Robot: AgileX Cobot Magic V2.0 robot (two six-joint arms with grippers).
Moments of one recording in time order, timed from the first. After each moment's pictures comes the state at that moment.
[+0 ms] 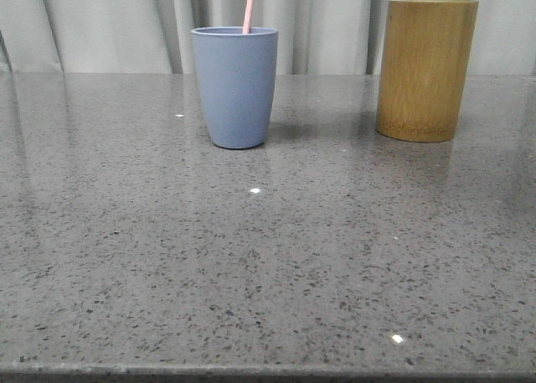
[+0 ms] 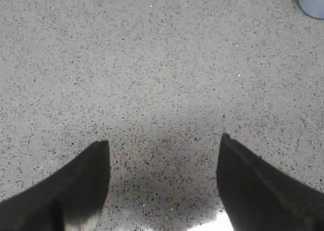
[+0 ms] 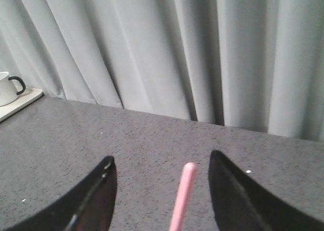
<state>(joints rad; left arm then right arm) -0.10 0.85 -0.94 -0.10 1.01 0.10 0.54 1.56 -1.35 -0.05 -0.04 0.31</state>
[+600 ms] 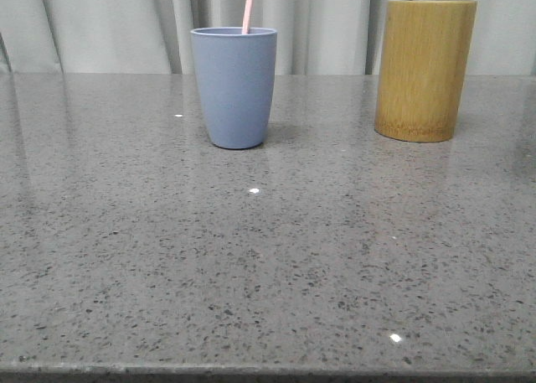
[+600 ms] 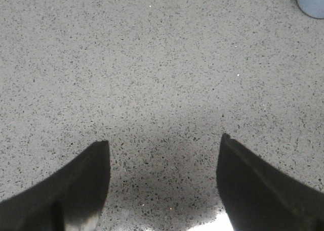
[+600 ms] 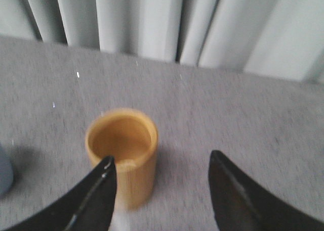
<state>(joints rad) -0.10 0.85 -0.94 -0.10 1.01 0.10 0.28 1.02 -1.11 -0.21 0.56 0.24</state>
